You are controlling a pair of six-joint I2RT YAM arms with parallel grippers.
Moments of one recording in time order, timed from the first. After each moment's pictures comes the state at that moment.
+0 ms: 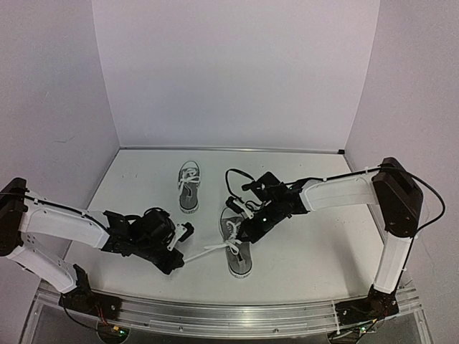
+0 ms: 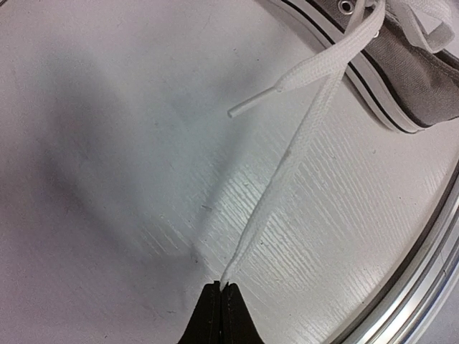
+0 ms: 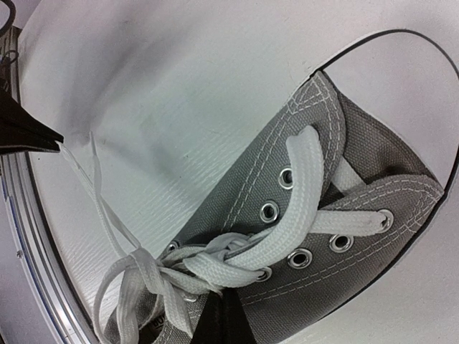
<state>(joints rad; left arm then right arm) -1.04 1.38 0.60 -0.26 0.06 -0.38 0.85 1.90 1.19 -0.35 -0.40 0.10</state>
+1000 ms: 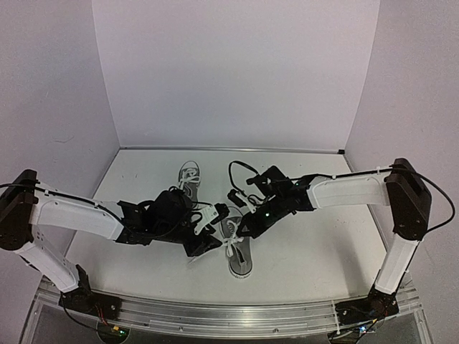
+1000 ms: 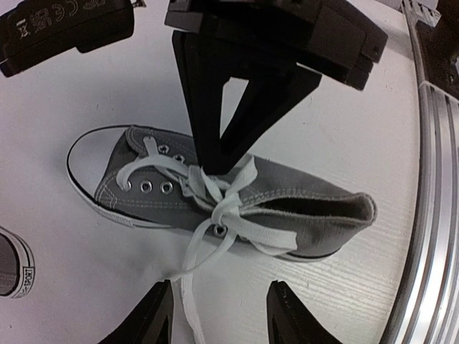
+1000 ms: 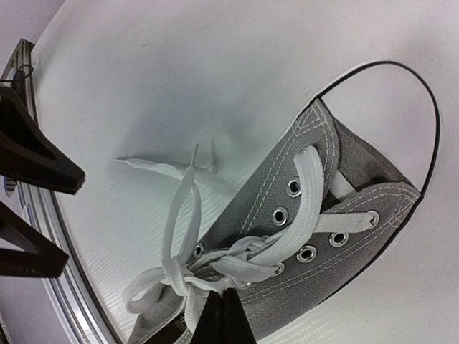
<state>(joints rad) -1.07 1.49 0.79 0.04 0.07 0.08 0.85 1.83 1.19 -0.35 -0.40 0.13</state>
